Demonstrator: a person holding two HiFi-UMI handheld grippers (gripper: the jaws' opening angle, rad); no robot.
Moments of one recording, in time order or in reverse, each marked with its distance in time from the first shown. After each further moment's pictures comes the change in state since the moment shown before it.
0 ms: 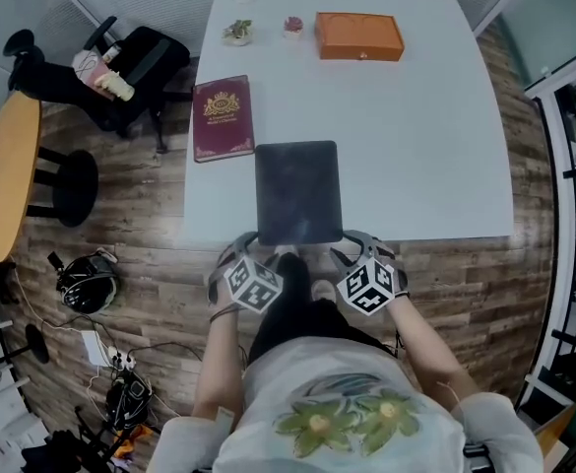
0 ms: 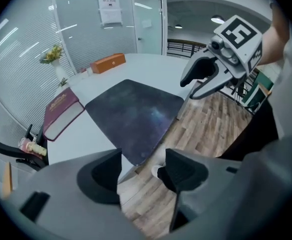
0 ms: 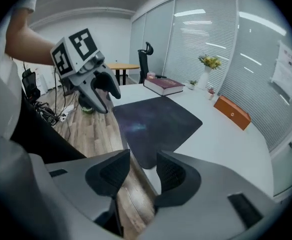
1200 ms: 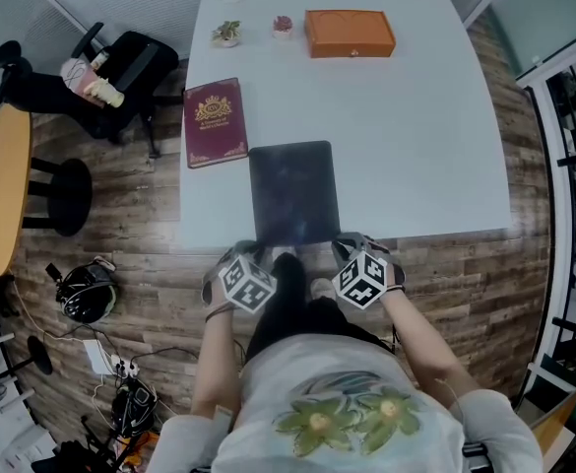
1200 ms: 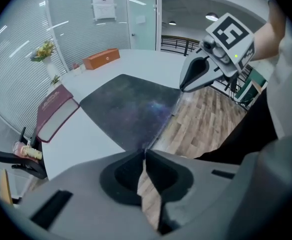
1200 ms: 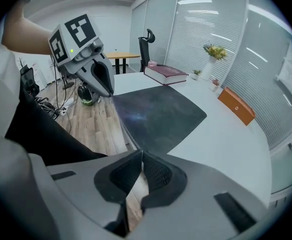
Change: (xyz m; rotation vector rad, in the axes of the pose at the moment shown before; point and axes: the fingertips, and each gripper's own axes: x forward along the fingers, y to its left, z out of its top) left arm 0.009 0.005 -0.013 0.051 0.038 -0.066; right arm 0.018 0.001 -0.013 -0.004 0.121 0.021
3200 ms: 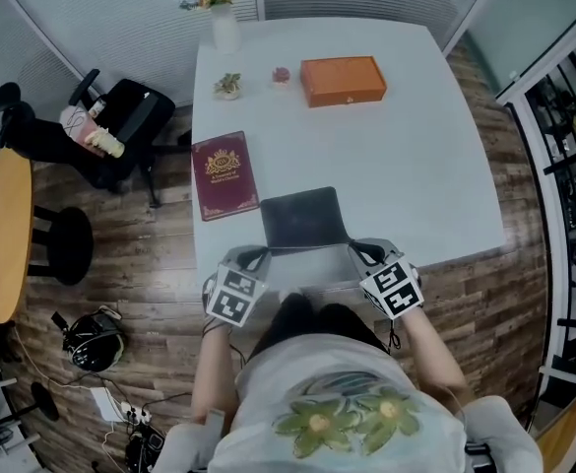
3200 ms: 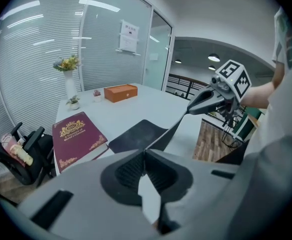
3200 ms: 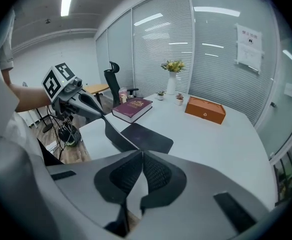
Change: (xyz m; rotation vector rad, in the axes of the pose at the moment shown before) left arm -0.080 0.099 0.090 -0.147 -0.364 -0.070; right arm -0.070 -0.090 0.085 0.367 -0.231 -0.123
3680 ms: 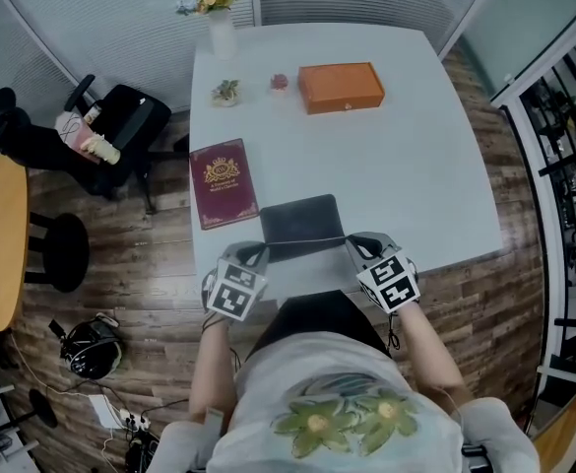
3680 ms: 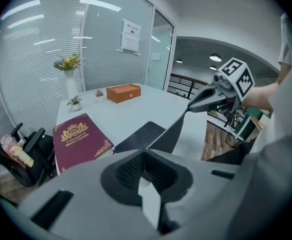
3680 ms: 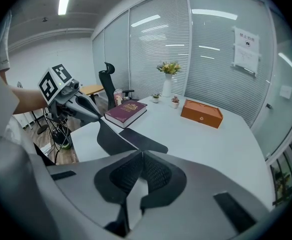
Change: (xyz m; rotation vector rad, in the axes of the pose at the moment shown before) left arm 0.013 0.025 0.014 -0.004 0.005 0.006; right arm 0.016 -0.020 0.023 0.013 -0.015 -0.049
